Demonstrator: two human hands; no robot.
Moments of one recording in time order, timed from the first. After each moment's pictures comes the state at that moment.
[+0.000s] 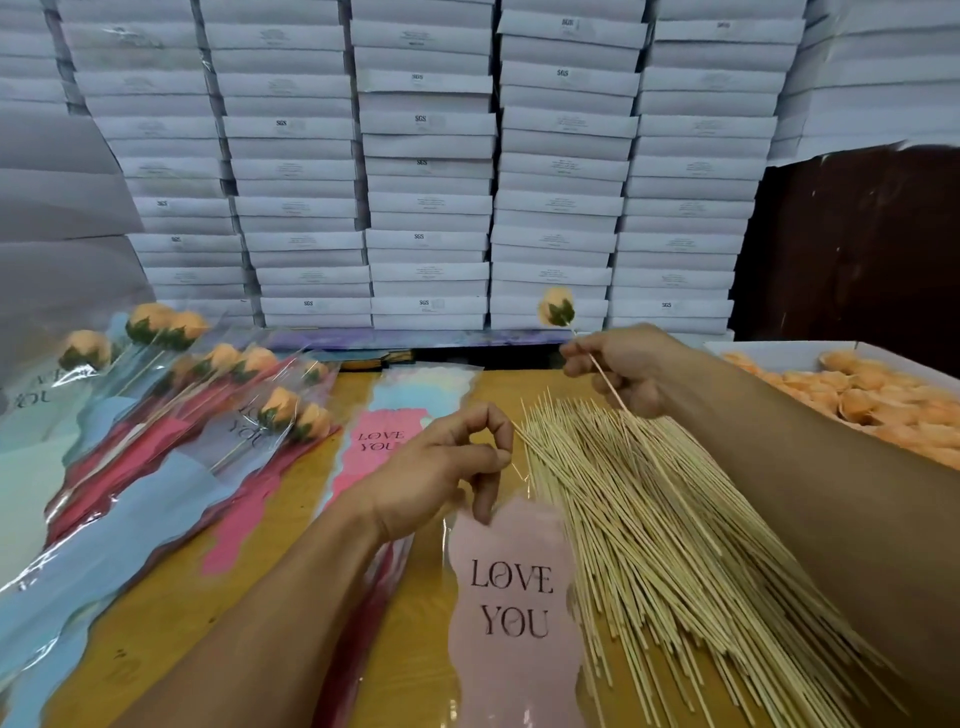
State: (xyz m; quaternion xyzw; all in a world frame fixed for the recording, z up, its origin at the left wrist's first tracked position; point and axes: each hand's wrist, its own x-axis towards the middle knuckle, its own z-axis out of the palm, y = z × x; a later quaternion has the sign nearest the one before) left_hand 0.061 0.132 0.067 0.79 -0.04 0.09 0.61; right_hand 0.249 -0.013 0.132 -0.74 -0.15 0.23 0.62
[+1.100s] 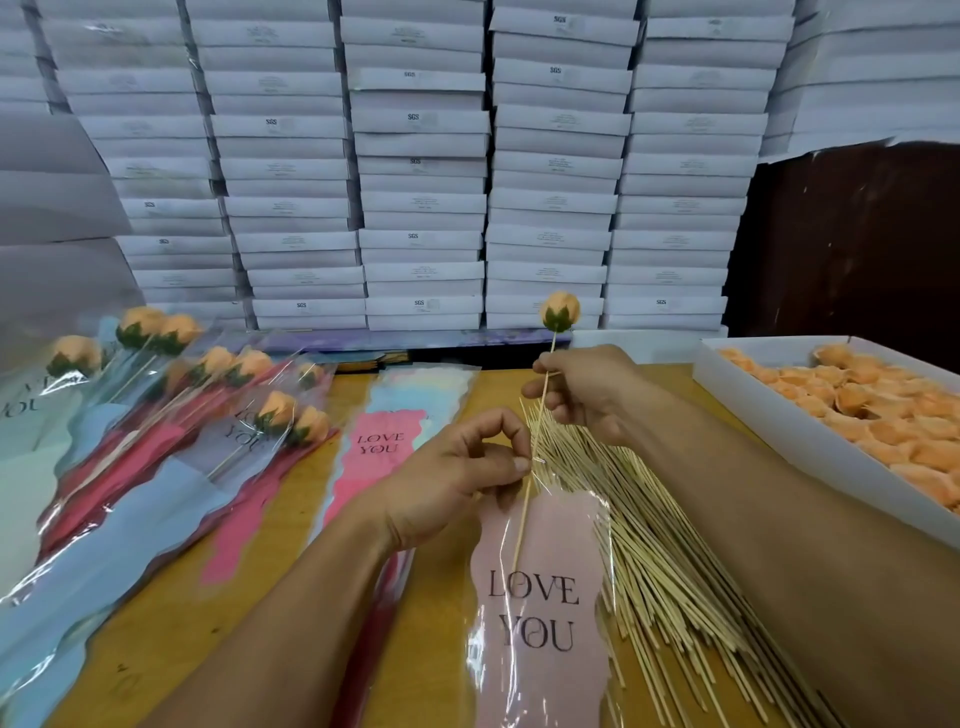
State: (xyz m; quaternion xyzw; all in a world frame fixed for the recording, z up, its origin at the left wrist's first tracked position) left_hand 0.070 0.131 0.058 0.75 -0.10 0.08 0.65; right_hand 0.218 0.012 0.109 -0.69 -0.16 0.20 0.68
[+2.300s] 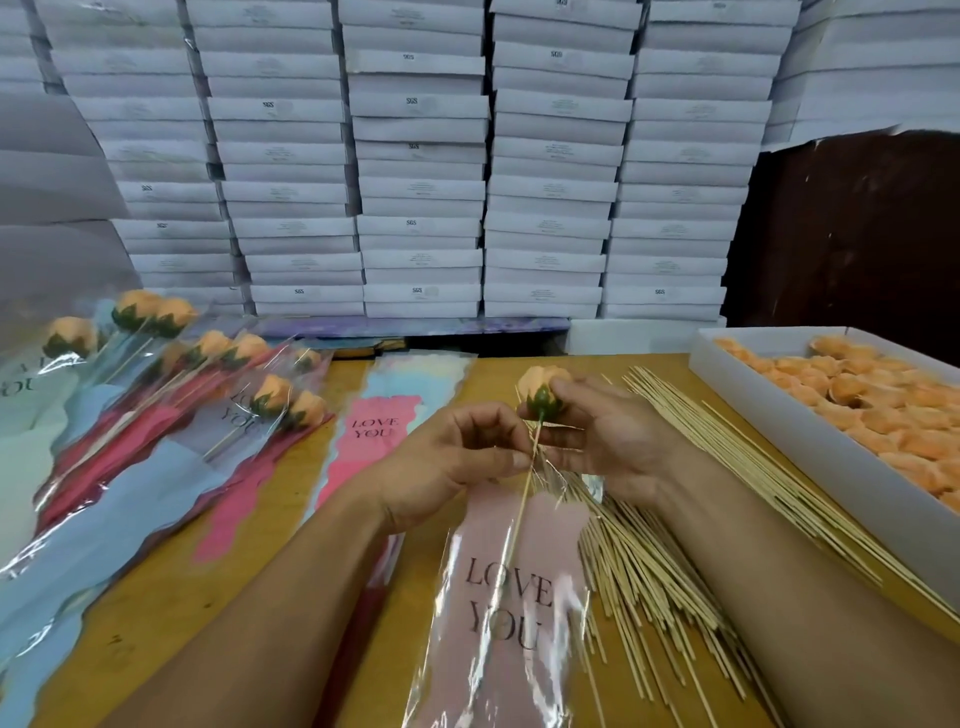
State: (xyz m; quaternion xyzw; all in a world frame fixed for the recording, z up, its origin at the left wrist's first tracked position) left_hand 0.071 0.124 0.056 0.75 -0.10 0.11 0.65; right_hand 0.183 -0.034 0.074 -0.58 -0.22 0.30 0.73
